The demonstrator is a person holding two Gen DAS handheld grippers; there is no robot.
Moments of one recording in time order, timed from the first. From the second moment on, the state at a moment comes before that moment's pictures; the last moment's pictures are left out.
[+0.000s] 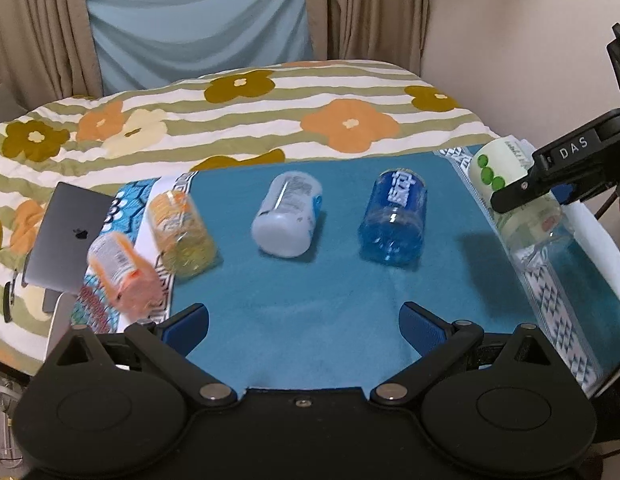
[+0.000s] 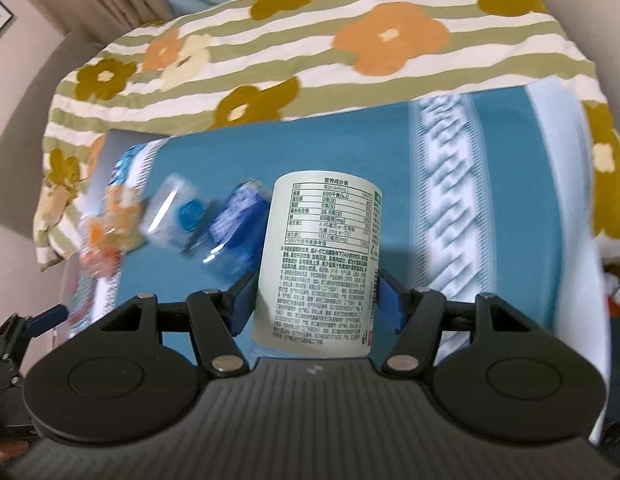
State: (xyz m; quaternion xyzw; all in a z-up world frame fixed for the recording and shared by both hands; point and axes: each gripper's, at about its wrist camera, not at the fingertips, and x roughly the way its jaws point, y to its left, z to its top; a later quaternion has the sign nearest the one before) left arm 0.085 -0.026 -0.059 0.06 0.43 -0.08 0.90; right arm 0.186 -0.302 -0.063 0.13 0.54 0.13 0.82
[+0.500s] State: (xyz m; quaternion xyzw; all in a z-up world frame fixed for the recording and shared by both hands) left arm 0.053 0.032 -0.073 0.04 0.45 -0.09 0.89; right arm 0.125 -0.203 -0.116 0.15 0.59 0.12 0.78
